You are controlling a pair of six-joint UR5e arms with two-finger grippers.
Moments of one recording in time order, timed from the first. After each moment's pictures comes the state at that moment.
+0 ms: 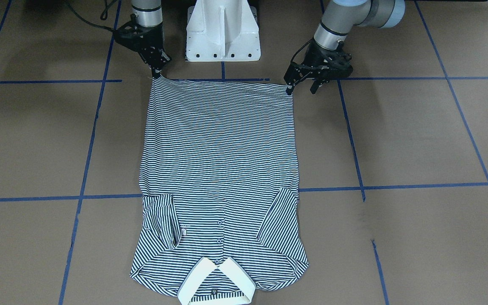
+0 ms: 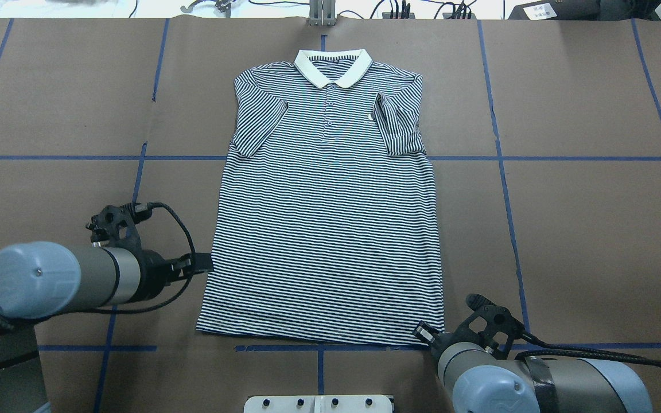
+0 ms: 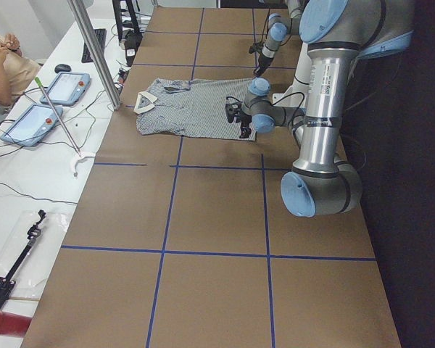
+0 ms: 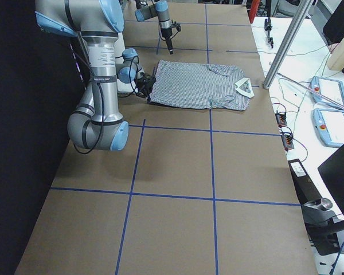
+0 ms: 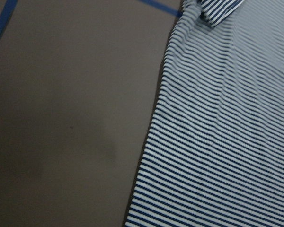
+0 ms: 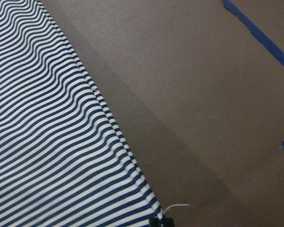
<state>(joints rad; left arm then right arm) -0.32 -1.69 -2.04 -1.98 -1.64 -1.63 0.04 -1.39 2.14 -1.64 1.33 2.20</state>
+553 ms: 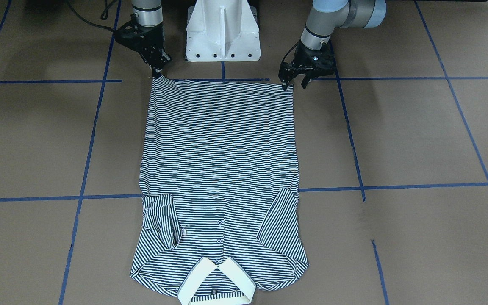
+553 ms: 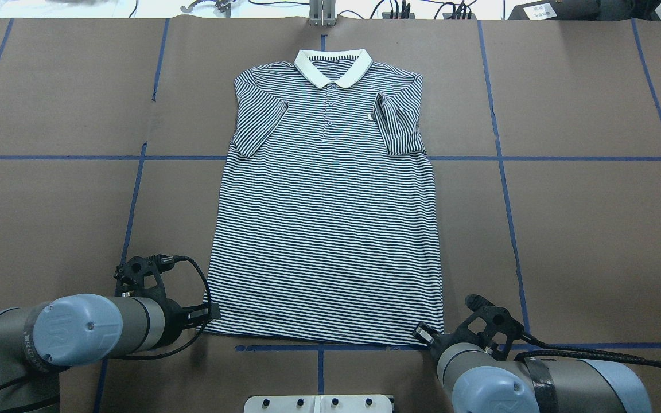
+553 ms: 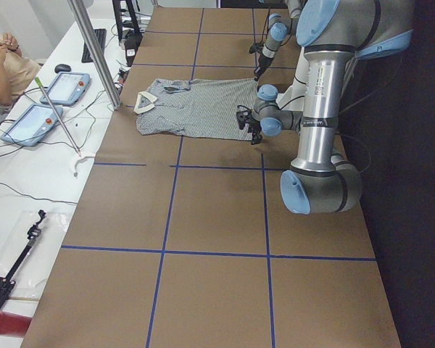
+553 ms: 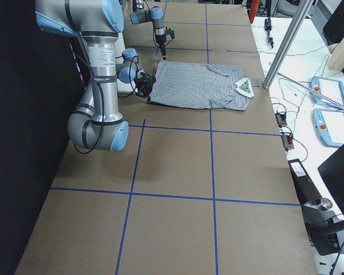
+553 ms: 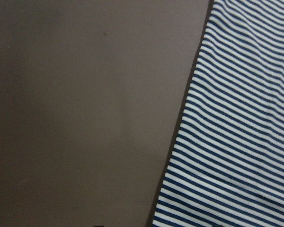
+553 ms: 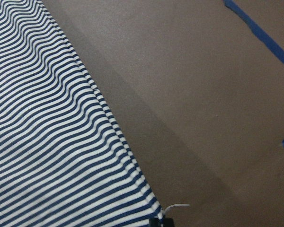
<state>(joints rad) -0.23 -1.69 -2.00 -1.96 -1.62 -1.66 0.04 -1.39 2.14 -1.64 1.33 2.20</state>
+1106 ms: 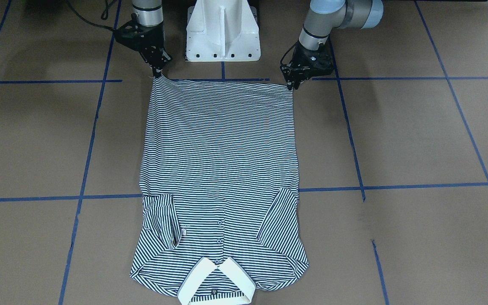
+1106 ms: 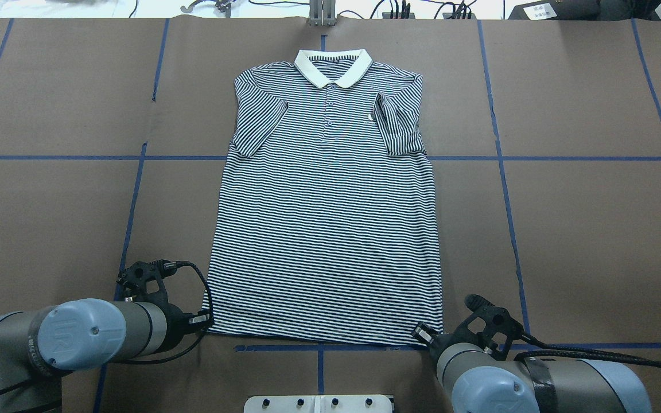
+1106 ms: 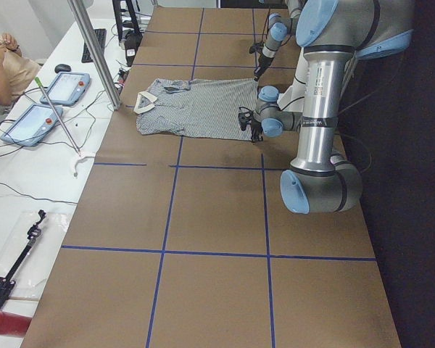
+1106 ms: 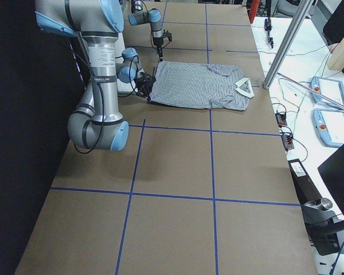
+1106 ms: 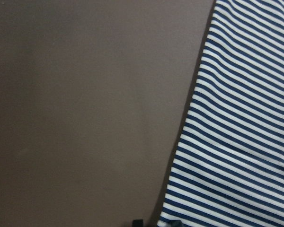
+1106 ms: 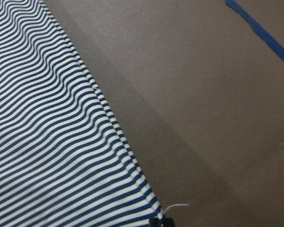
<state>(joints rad) -0.22 -1.70 -1.99 -1.95 -1.62 -1.66 0.04 -1.39 2.14 -1.64 1.33 2.20</state>
